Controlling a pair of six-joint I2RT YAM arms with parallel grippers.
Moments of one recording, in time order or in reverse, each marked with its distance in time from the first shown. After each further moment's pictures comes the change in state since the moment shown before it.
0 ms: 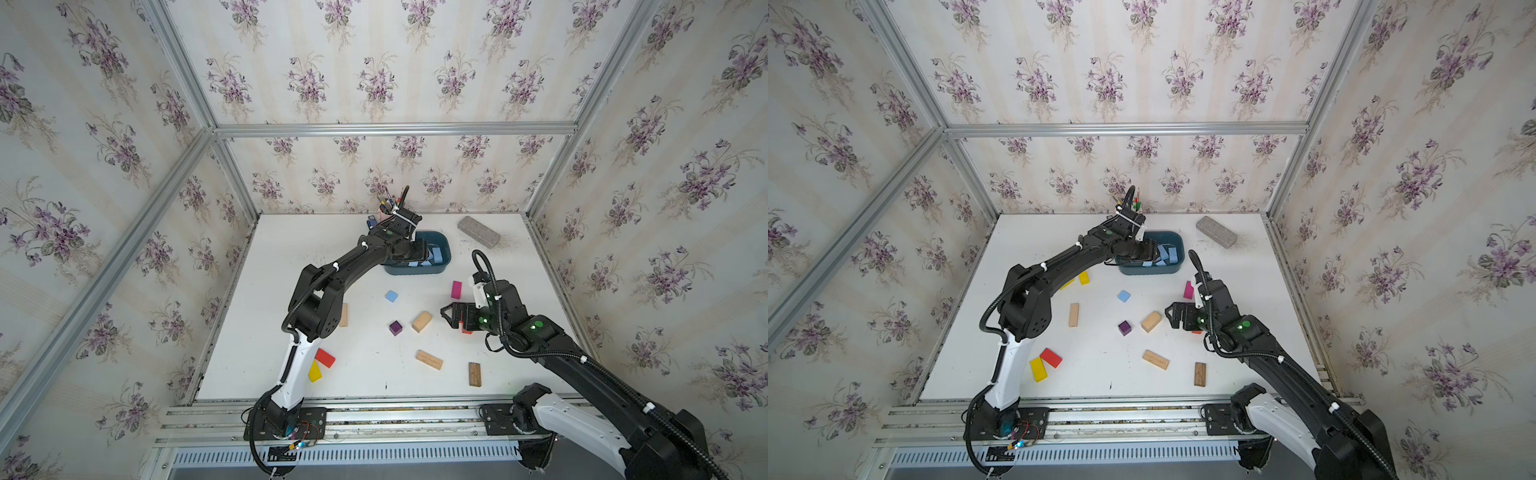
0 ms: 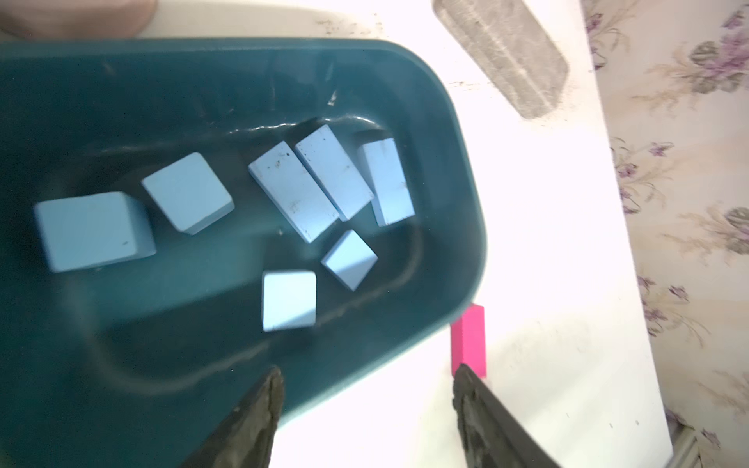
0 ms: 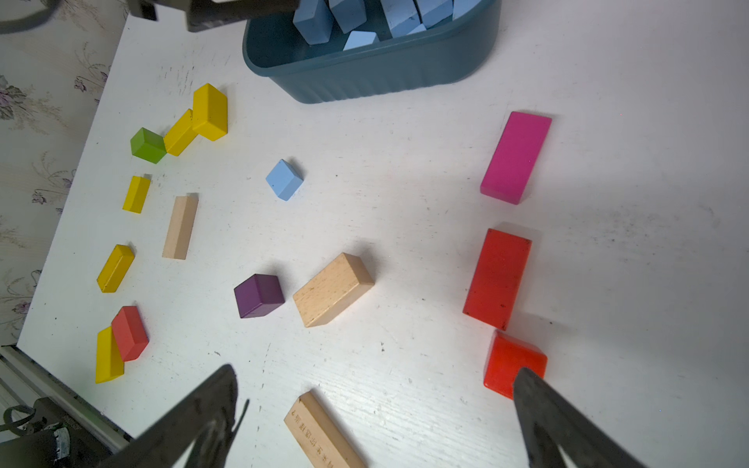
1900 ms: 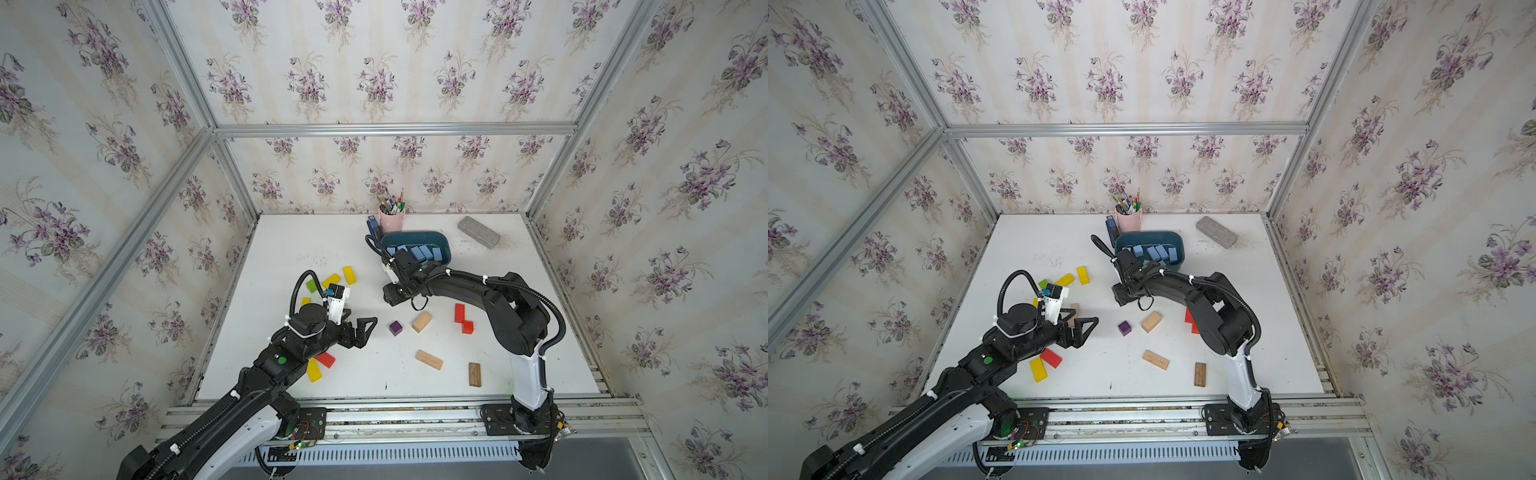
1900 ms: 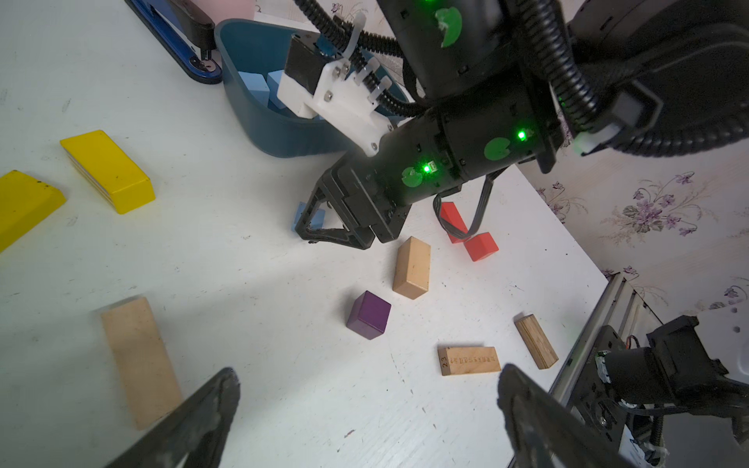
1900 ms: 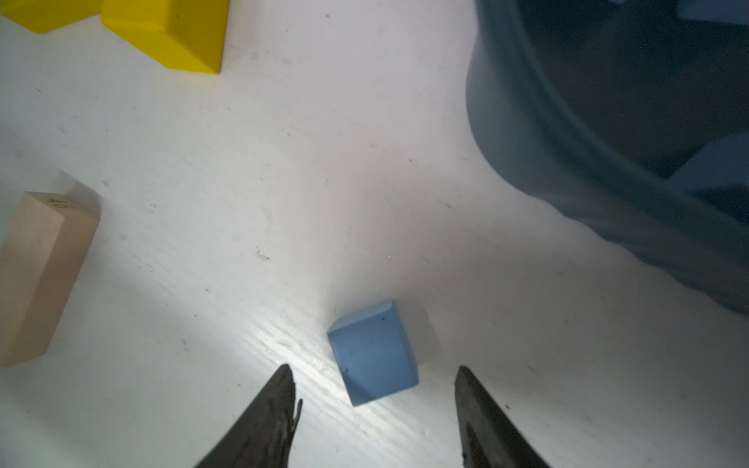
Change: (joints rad) left arm 0.039 -1.450 -1.534 0.500 0.037 0.110; right arm 0.264 1.099 0.801 -0.008 0.104 -0.258
